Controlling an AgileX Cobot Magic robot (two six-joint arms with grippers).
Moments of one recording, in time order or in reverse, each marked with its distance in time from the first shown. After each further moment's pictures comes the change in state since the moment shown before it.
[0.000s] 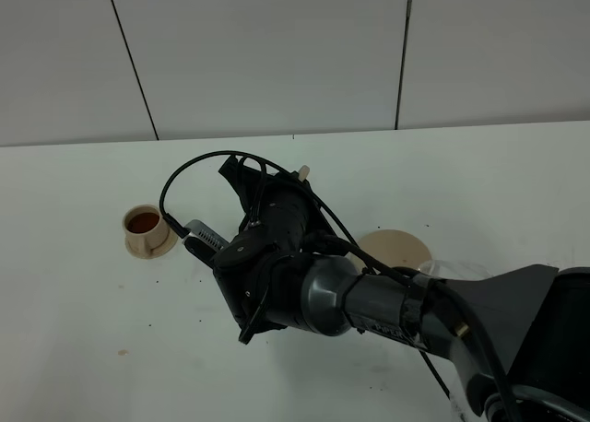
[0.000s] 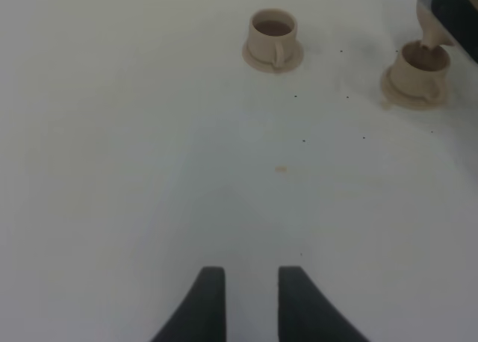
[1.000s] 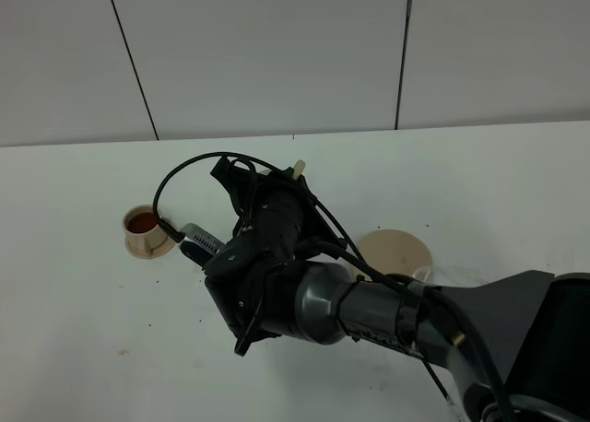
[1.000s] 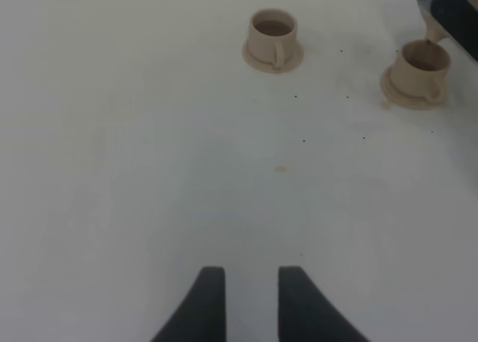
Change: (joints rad) left arm 0.000 0.000 0.000 0.000 0.000 0.000; right arm 0.020 0.000 0.000 -0.044 0.035 -0.015
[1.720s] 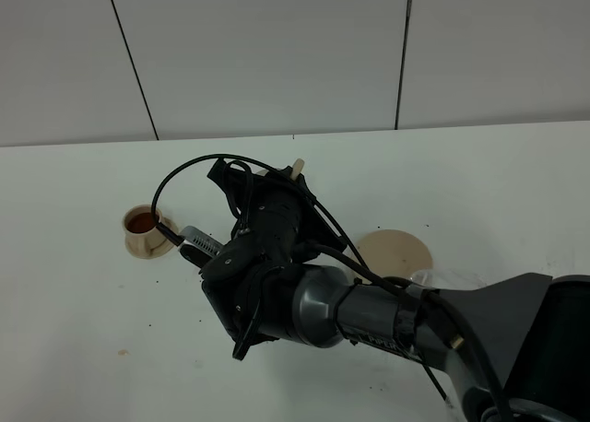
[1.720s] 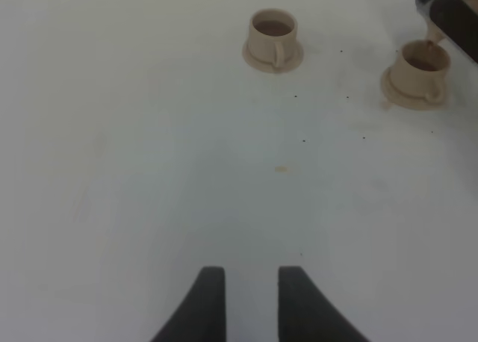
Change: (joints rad) left arm 0.000 0.000 0.000 0.000 0.000 0.000; right arm 0.009 0.000 0.000 -0.013 0.019 -0.032
